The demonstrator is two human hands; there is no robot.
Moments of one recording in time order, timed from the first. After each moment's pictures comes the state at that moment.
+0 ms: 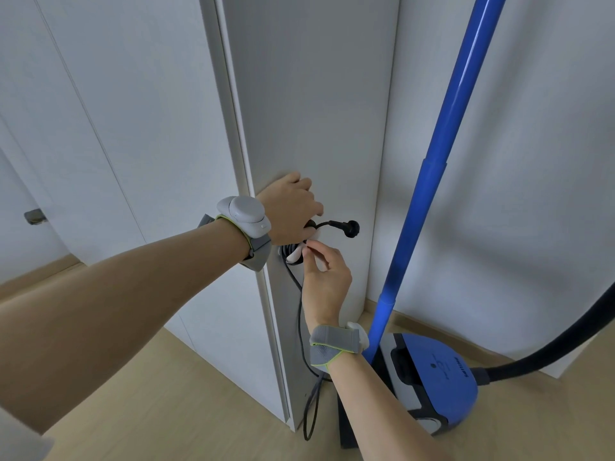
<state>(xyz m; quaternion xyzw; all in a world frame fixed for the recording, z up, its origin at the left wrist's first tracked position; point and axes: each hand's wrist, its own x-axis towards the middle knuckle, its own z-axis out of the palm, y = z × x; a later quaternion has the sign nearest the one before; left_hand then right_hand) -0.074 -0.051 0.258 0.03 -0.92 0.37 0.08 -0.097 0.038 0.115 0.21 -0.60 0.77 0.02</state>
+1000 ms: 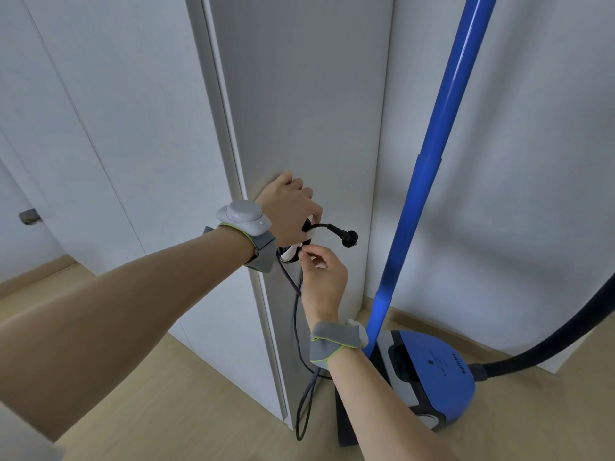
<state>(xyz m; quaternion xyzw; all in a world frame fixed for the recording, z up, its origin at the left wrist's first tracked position) -0.080 -0.046 0.245 0.07 -0.94 0.33 0.12 -0.111 0.033 0.102 0.18 -0.61 0.77 -0.05</state>
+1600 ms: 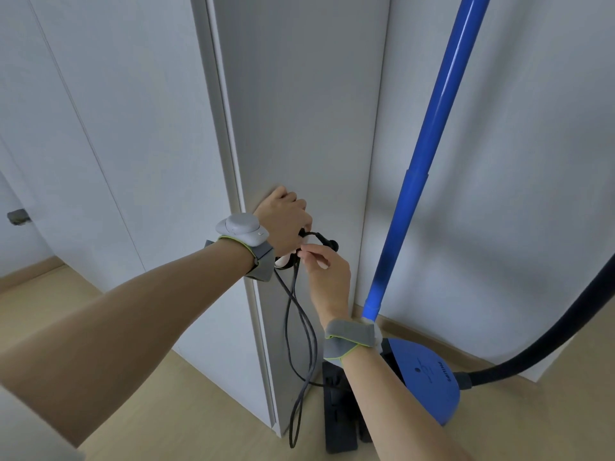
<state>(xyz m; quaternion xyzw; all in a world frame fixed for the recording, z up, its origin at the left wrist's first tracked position) -0.081 -0.043 0.240 0.10 -0.94 0.31 0.11 -0.132 0.055 0.124 0.24 -0.63 0.73 -0.09</state>
